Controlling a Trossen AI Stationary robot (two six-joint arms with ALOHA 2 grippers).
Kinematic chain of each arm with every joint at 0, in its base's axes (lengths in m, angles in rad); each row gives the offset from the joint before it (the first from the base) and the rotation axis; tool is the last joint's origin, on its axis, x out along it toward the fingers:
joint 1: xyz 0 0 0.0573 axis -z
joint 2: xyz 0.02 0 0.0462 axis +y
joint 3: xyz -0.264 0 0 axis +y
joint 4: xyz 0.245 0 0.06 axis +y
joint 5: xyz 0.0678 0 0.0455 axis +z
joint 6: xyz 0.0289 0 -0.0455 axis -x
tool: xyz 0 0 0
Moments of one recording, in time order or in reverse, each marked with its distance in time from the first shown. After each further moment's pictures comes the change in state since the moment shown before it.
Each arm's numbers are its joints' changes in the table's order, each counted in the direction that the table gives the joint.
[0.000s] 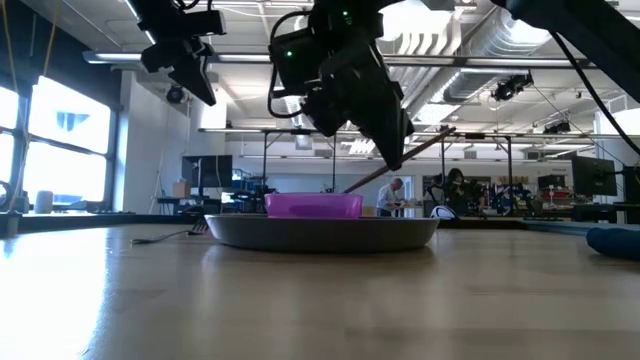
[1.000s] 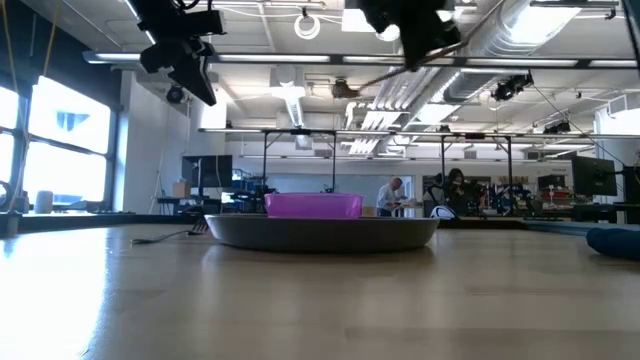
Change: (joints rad) left arm 0.000 0.000 0.000 -0.001 0.000 -0.025; right arm 0.017 -0.488 0.122 -0.016 -0.264 -0.344
